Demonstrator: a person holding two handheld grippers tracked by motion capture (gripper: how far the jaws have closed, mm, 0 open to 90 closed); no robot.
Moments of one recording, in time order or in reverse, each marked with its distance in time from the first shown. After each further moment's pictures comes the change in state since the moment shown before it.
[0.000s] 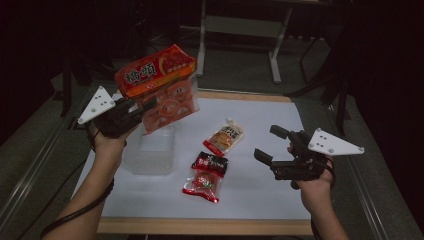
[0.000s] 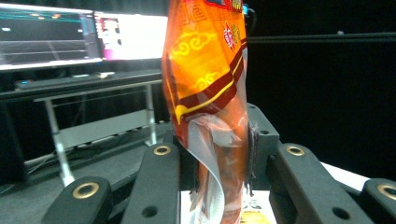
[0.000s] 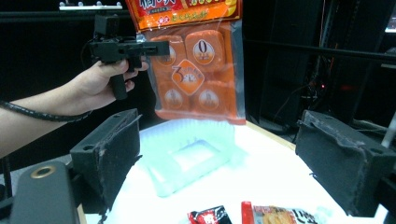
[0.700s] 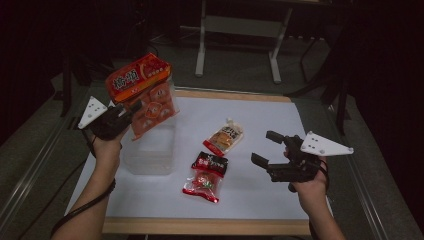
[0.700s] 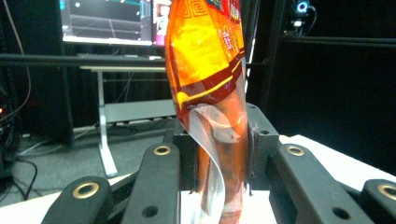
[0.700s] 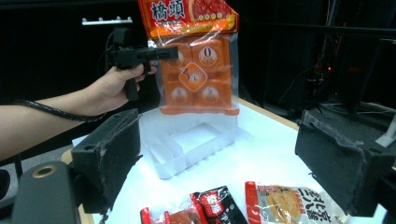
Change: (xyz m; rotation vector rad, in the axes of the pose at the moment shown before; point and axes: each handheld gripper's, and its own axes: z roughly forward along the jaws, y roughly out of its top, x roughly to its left) left arm 0.040 -0.066 -0.001 0.009 0.171 -0.105; right arm -0.006 -0.019 0.007 0.053 0.012 0.032
